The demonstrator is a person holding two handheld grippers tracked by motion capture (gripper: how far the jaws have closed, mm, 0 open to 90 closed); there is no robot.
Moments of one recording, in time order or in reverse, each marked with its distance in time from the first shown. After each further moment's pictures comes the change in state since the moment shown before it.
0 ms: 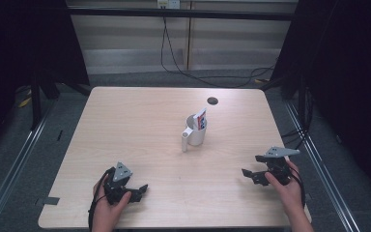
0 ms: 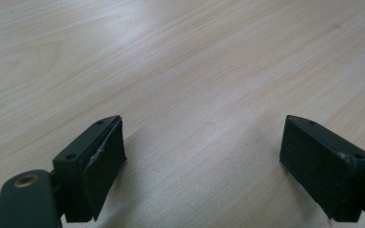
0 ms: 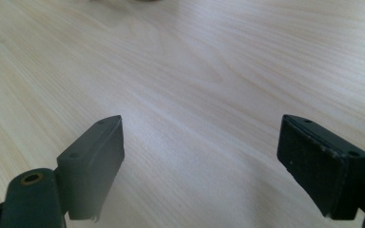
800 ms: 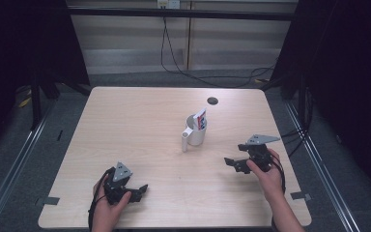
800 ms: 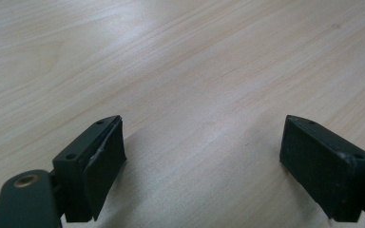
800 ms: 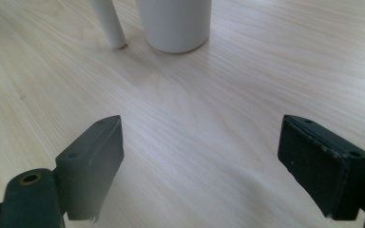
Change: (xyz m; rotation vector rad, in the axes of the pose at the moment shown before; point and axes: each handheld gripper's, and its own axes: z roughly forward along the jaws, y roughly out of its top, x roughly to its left) left arm 0.000 0.000 0.000 0.002 -0.001 0.004; right arm 0.019 0.048 0.035 -0.042 0.050 -0.011
